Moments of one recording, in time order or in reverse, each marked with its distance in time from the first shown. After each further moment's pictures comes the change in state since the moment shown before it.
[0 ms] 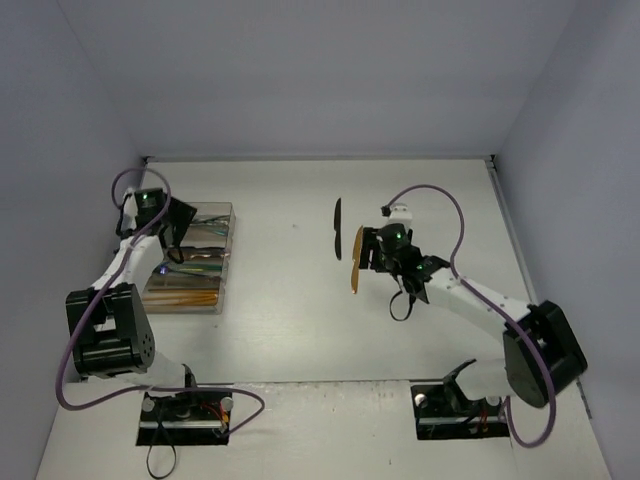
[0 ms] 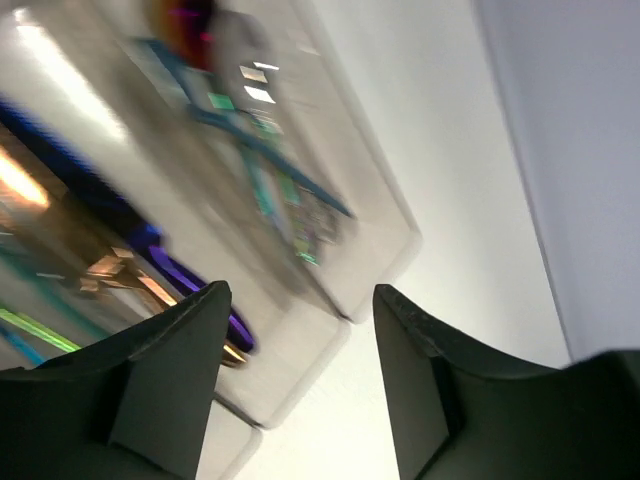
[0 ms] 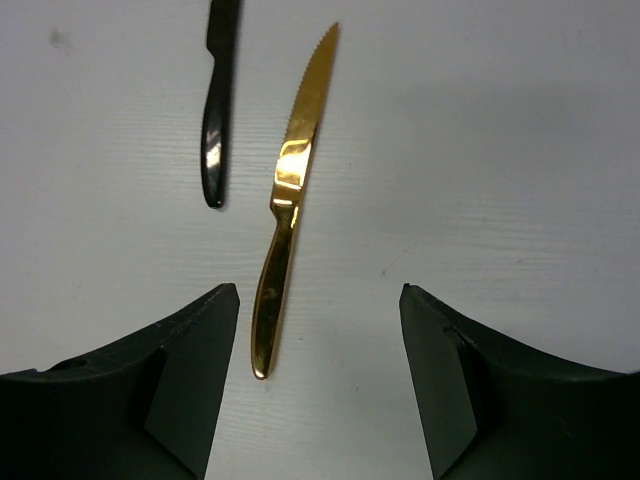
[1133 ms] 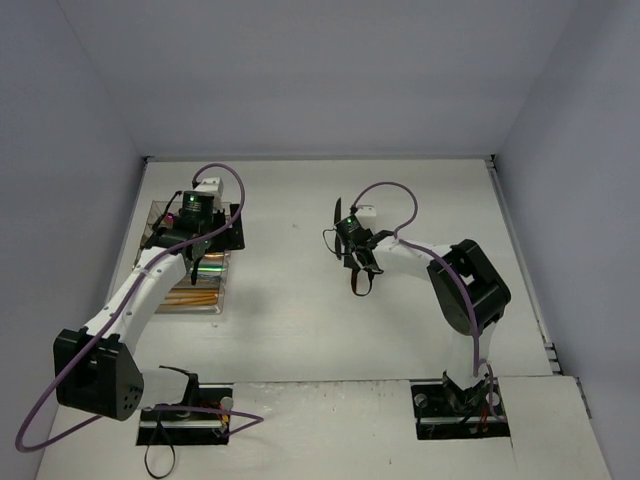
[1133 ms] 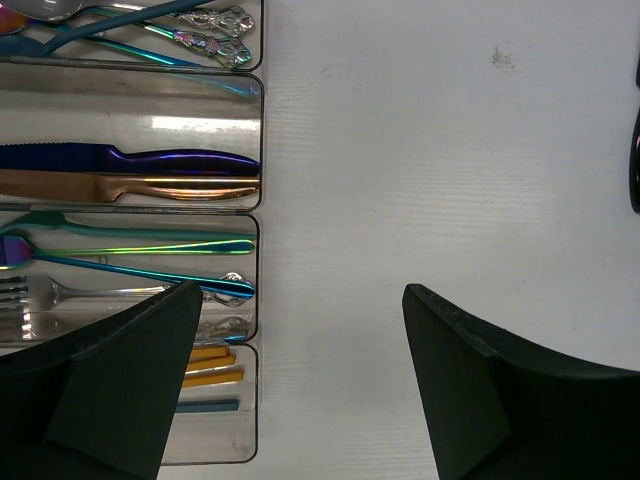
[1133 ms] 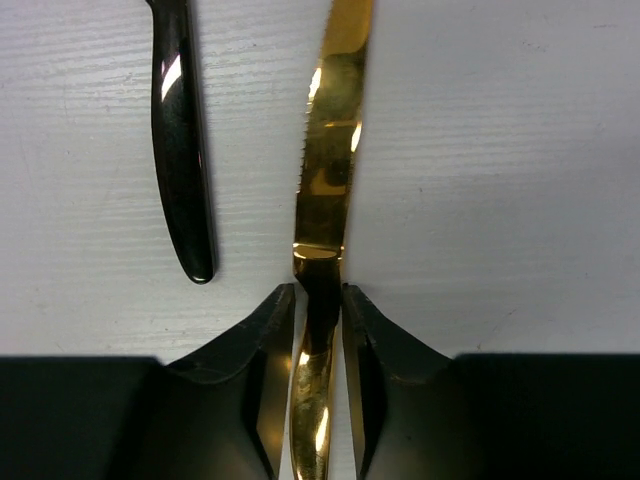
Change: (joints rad) left arm -0.329 -0.211 0.028 -0.347 -0.052 0.668; right arm 0.055 0.494 0.336 -0.163 0.081 0.127
